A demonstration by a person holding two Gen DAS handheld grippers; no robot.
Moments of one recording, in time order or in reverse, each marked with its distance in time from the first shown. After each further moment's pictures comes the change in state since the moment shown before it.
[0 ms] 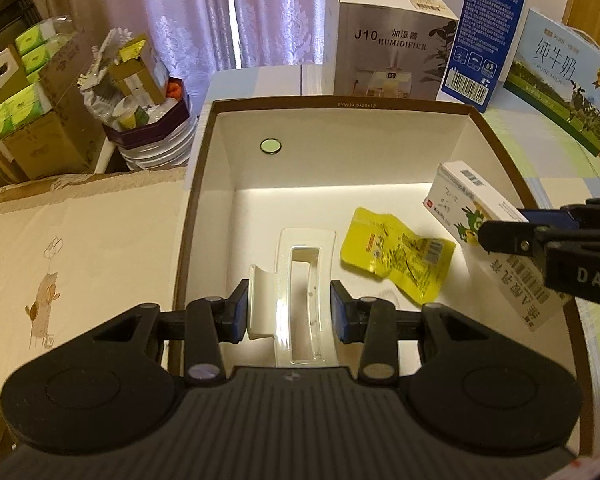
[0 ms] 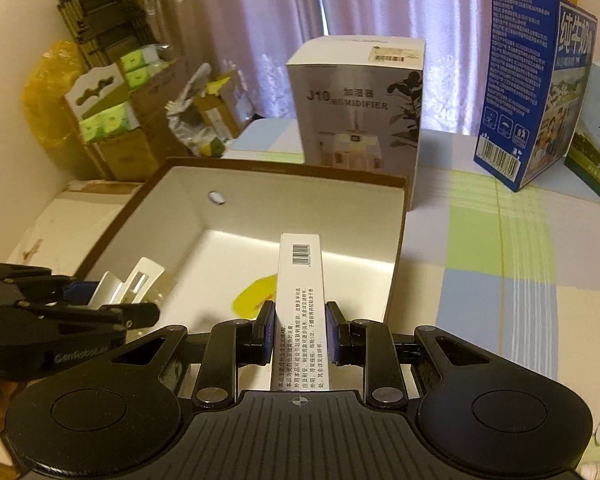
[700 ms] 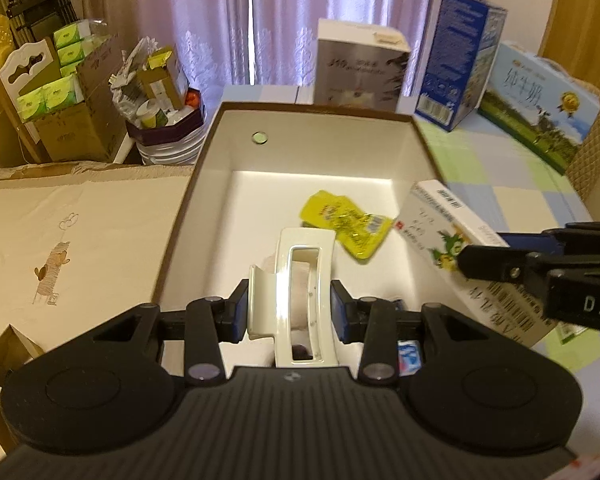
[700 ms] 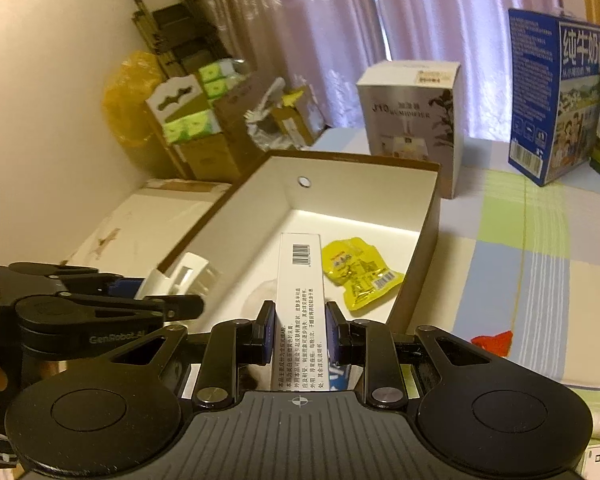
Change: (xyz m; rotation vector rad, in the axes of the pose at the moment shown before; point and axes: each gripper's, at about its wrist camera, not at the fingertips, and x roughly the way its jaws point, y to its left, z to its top) left arm -0.101 -0.033 -0.068 -0.092 -0.079 0.017; right arm -0.099 0.011 -0.055 -0.046 -0.039 0.207
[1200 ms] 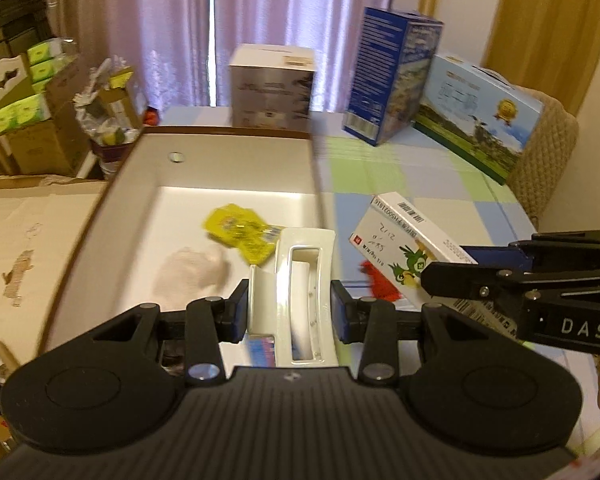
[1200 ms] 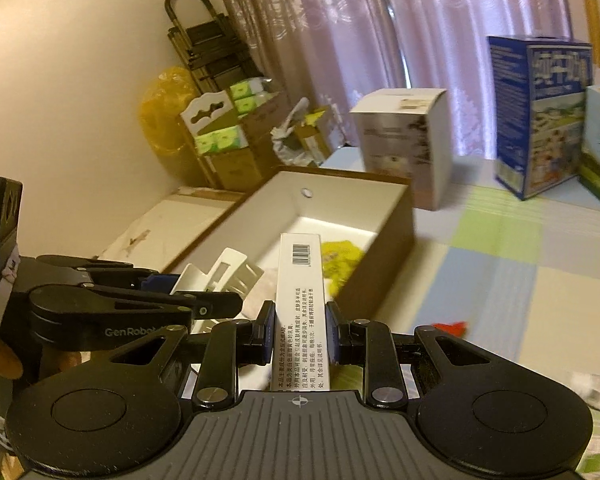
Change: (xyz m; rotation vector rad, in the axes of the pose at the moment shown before) left arm -0.045 -0.094 -0.010 -0.008 -0.065 -0.077; right arm -0.086 -0.039 -0.022 -0.058 -0.051 0.115
